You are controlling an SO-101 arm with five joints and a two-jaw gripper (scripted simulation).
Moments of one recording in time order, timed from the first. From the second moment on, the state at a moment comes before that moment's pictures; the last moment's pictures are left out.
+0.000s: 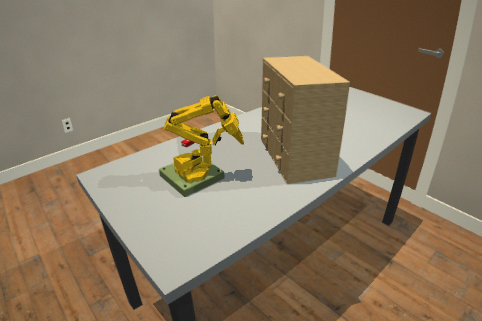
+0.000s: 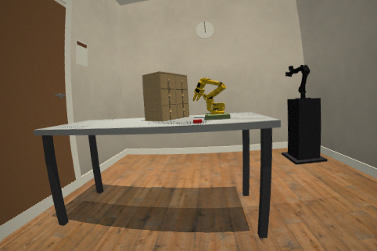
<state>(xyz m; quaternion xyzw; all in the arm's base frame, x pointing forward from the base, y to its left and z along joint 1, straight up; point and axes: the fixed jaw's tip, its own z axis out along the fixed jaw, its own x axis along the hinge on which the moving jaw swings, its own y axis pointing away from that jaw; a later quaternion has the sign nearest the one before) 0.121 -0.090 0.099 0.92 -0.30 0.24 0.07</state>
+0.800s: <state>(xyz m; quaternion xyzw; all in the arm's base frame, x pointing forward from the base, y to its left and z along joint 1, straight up) 0.135 -0.099 0.116 0.88 -0.34 0.32 0.07</state>
